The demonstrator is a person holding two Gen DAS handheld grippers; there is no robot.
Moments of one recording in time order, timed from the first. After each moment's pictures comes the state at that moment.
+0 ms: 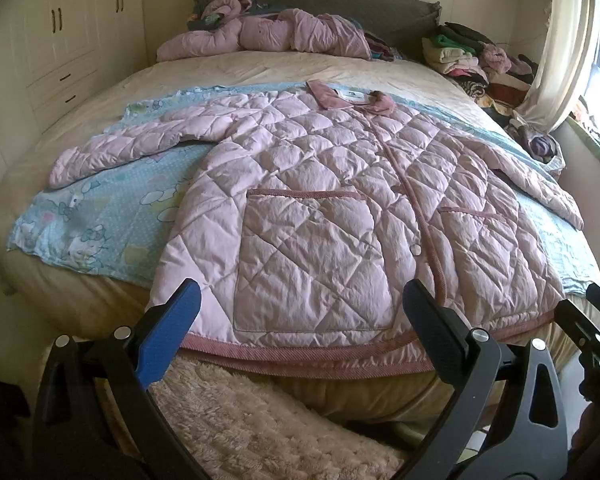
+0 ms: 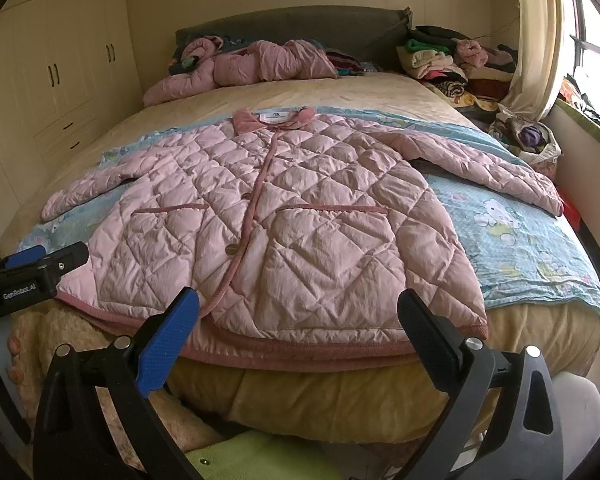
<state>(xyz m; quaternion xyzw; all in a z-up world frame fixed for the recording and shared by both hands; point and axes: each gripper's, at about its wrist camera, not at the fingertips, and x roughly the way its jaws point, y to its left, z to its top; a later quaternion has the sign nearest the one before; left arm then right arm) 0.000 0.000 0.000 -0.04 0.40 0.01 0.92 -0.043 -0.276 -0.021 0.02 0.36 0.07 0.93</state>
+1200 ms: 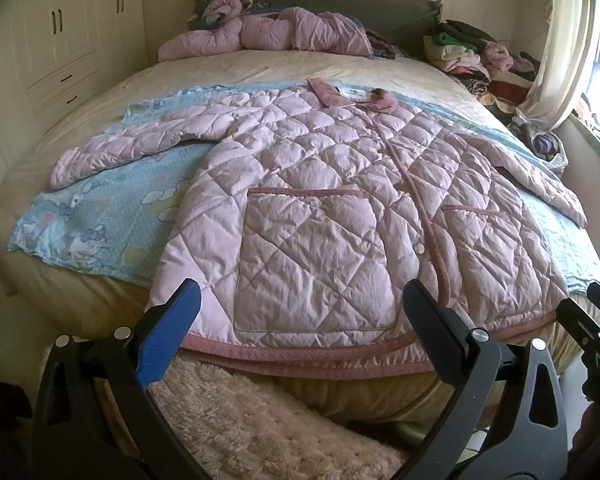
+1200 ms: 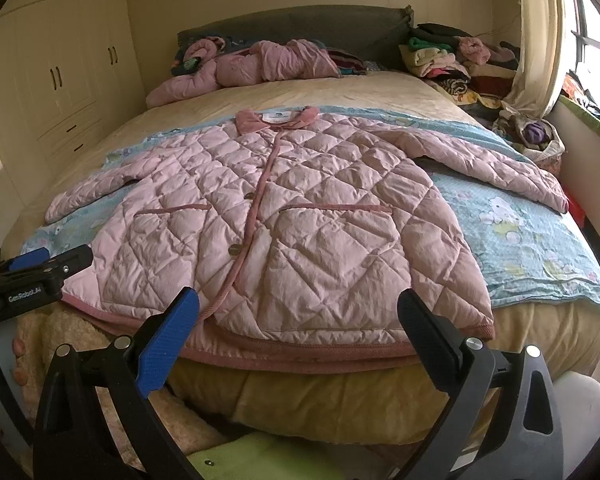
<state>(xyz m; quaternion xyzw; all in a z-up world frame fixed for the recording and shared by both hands) -0.001 0.000 0.000 -0.03 0.40 0.02 0.92 -0.041 -0.272 -0.019 0.02 0.36 0.07 0.93</state>
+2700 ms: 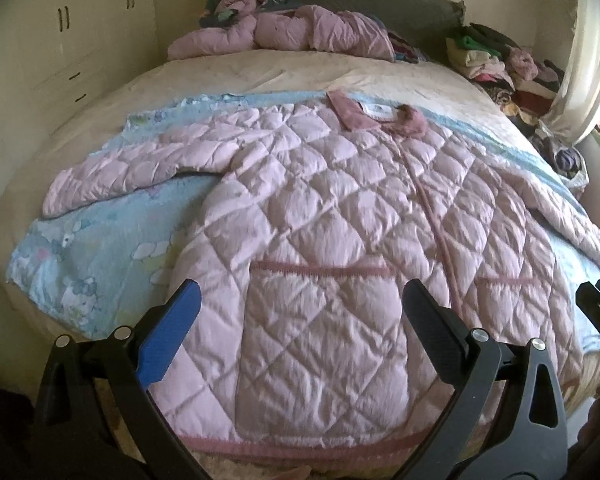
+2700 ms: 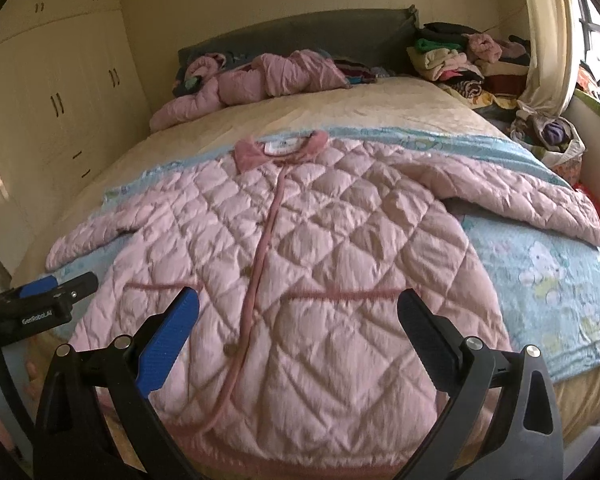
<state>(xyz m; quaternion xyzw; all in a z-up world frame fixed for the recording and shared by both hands) 0.100 0.012 0.021 -0.04 0.40 0.05 0.91 0.071 -0.282 -0.004 0.07 0.34 0.10 0.93</state>
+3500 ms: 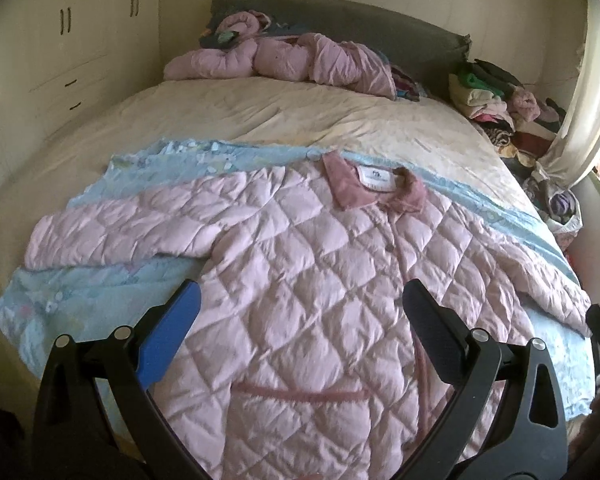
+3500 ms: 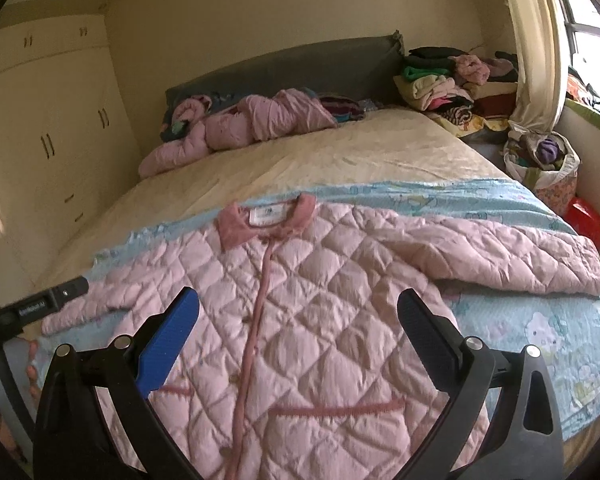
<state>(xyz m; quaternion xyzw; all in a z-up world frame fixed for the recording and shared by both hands) 0.197 0.019 0.080 -0.07 0.37 0.05 0.93 0.150 -0.309 0.056 0.10 0.29 0.08 0.95</state>
